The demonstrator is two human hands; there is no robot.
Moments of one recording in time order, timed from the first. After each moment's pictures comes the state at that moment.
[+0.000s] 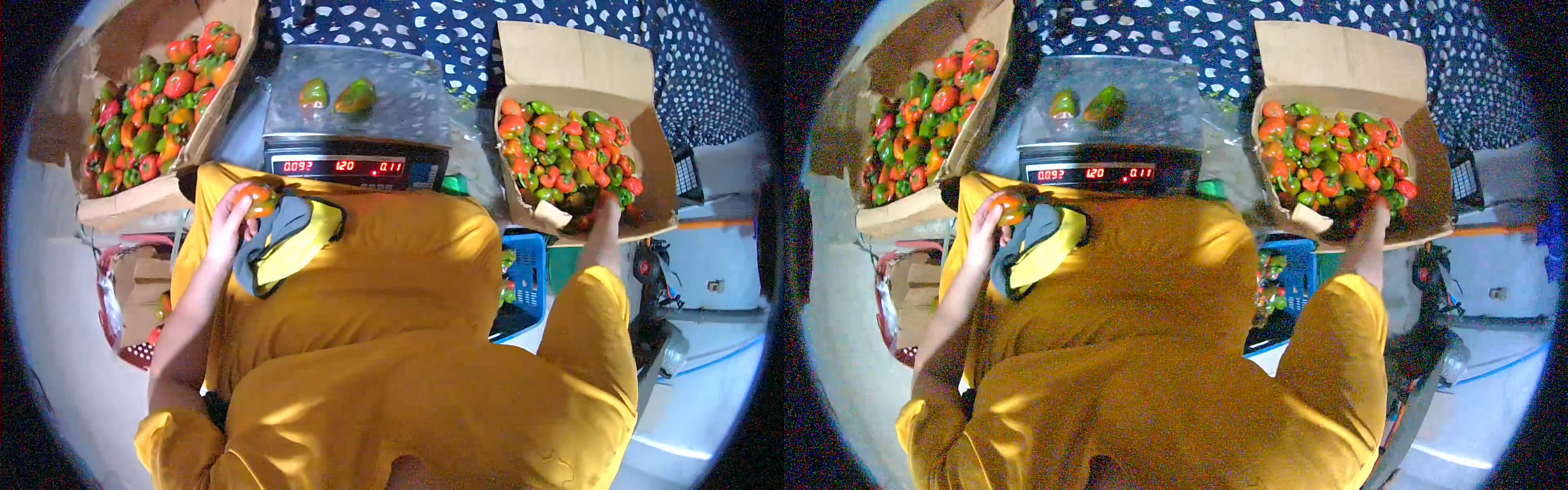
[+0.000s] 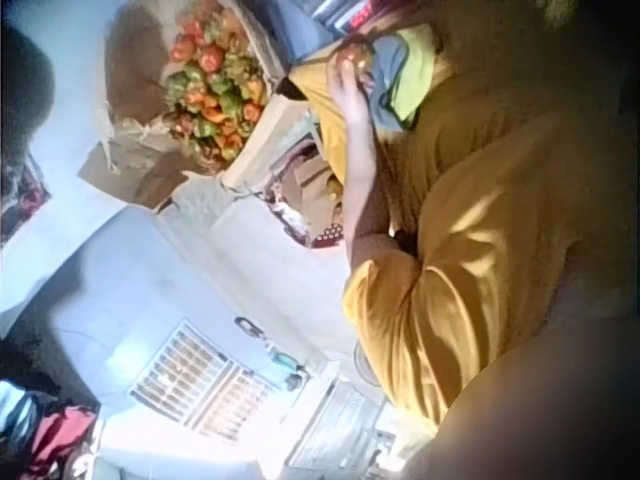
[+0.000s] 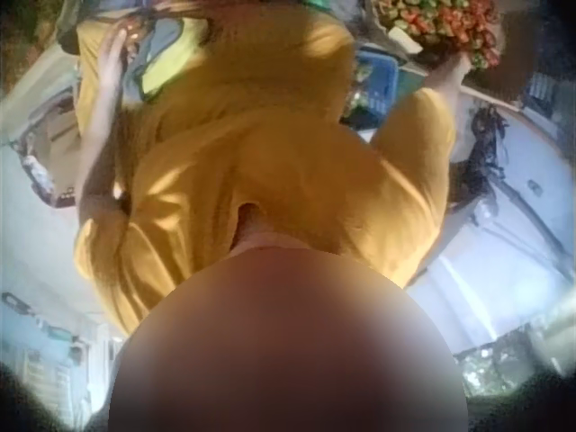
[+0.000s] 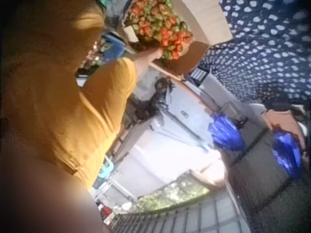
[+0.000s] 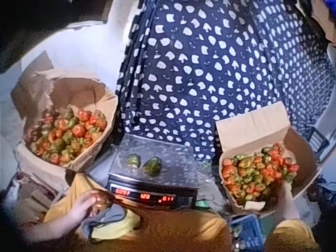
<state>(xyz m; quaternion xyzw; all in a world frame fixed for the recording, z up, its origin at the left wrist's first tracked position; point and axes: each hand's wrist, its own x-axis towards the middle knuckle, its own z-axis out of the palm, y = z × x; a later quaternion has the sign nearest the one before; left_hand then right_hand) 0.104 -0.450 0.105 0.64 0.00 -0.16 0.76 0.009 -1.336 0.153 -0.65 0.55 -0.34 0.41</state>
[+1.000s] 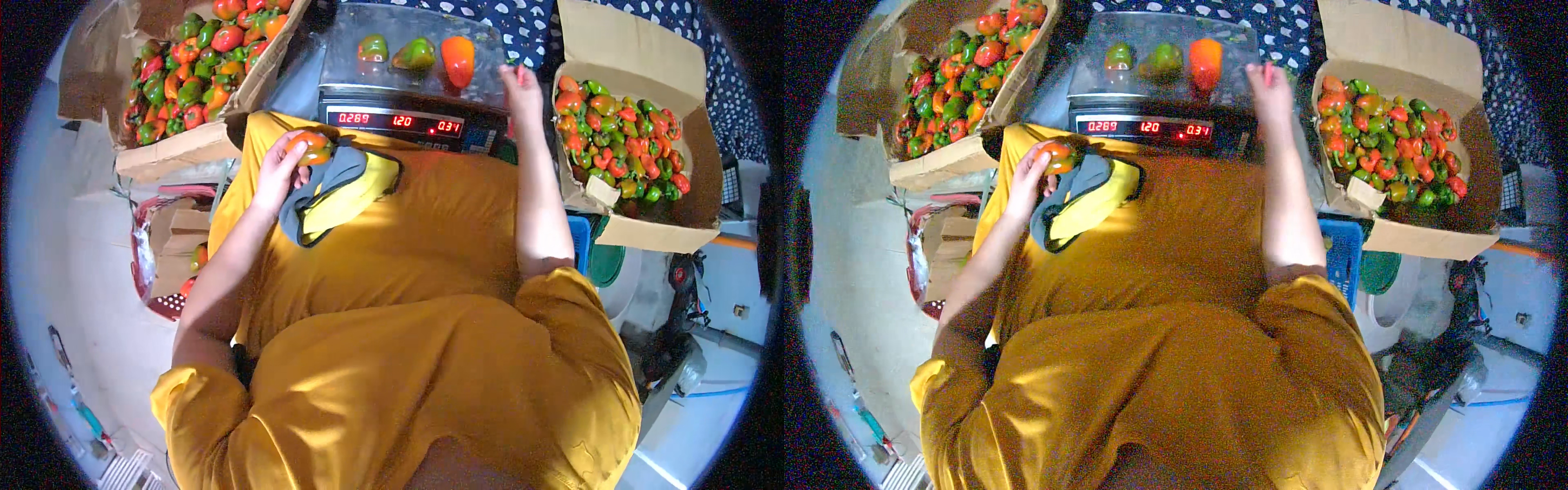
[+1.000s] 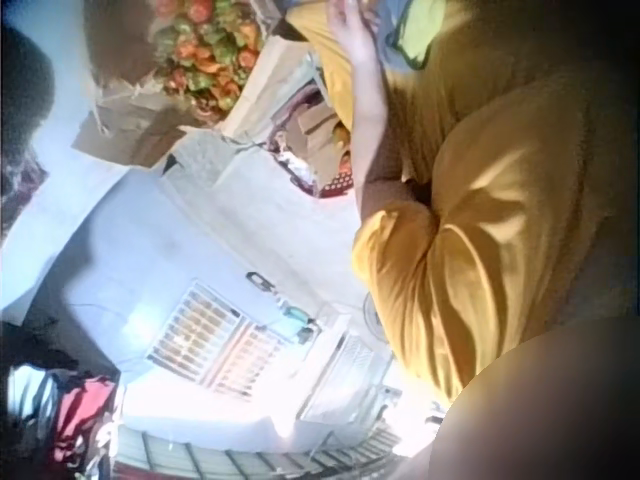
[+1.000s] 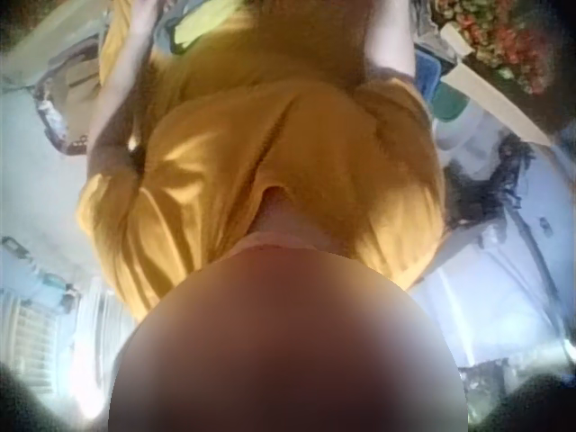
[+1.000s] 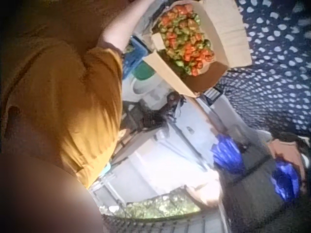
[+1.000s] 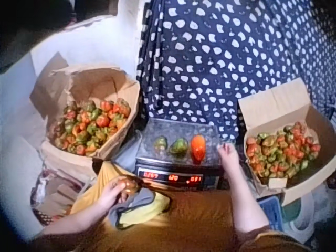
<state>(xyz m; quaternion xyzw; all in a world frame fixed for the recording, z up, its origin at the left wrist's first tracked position) 0.101 -0.442 0.101 0.65 -0.01 -0.15 0.75 0.190 -0.846 0.137 -0.81 0.14 -0.18 0.54</state>
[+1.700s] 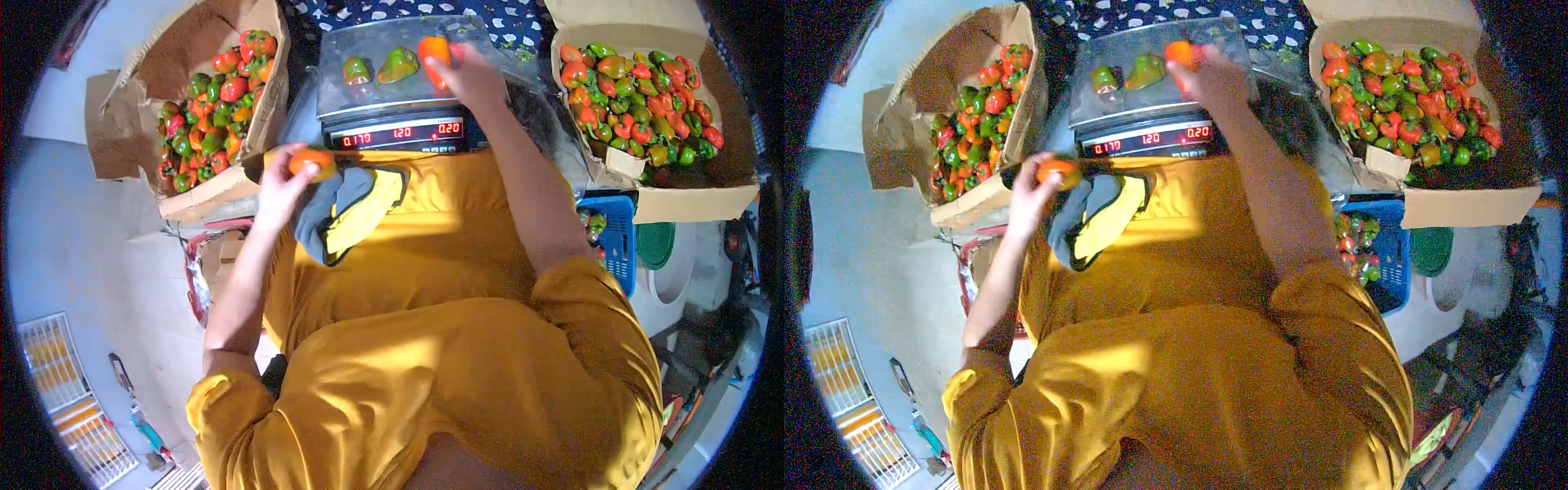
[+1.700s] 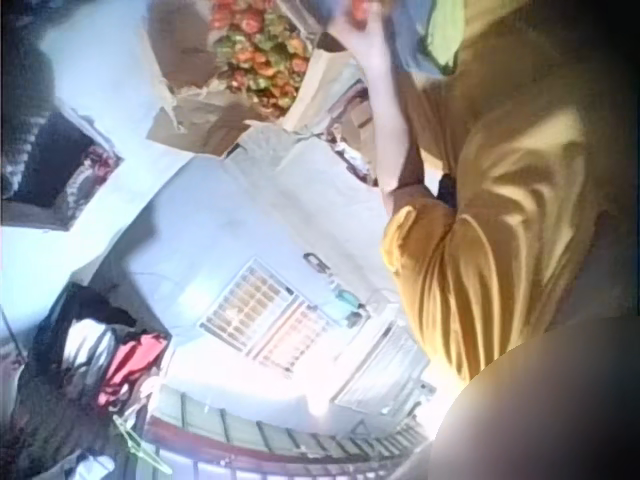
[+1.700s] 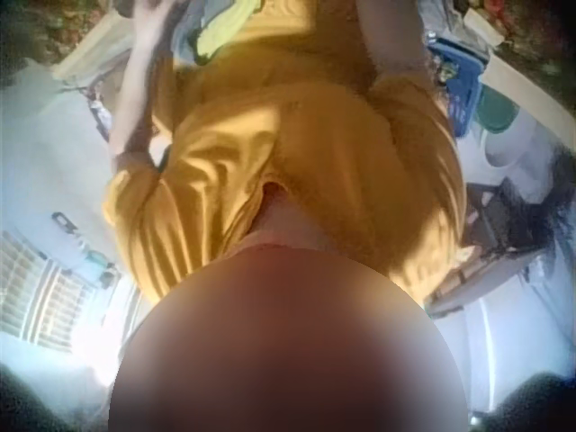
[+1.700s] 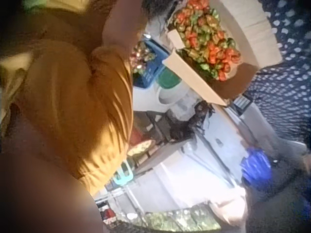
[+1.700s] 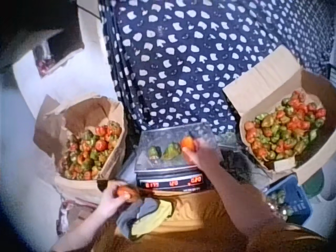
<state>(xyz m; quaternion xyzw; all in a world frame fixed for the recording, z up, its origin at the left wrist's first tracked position) 0.112 -0.451 0.166 0.82 -0.12 -0.04 0.55 0.201 -0.785 0.154 -0.92 0.11 -0.17 0.33</state>
